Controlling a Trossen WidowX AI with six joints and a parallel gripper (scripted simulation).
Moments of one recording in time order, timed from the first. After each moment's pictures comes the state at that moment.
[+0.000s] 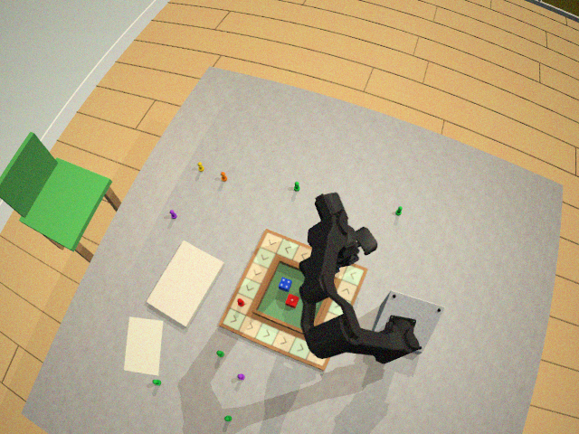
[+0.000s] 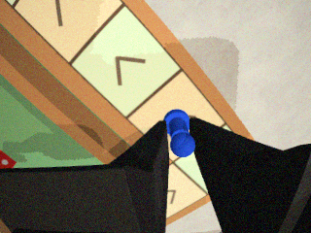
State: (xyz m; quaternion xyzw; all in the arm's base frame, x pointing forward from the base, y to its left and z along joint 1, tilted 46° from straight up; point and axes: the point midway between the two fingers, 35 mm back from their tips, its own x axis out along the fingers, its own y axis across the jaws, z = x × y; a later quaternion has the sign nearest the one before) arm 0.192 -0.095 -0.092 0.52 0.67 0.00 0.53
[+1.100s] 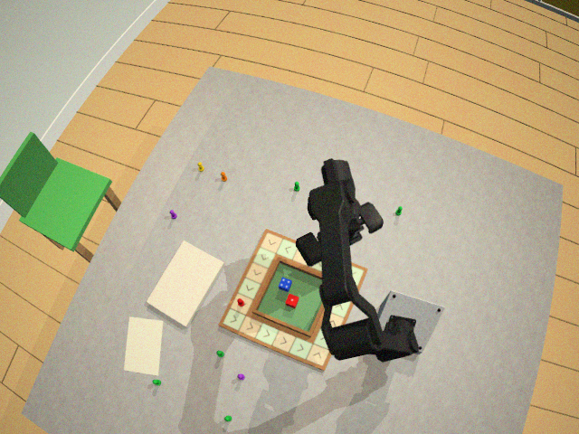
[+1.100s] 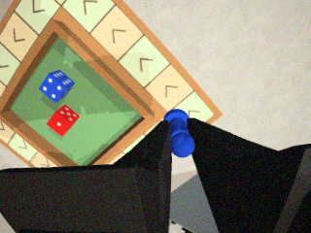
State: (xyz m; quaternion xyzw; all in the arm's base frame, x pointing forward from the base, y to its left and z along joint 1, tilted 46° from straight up) arm 0.188 -0.181 -0.013 0.52 0.67 0.00 0.53
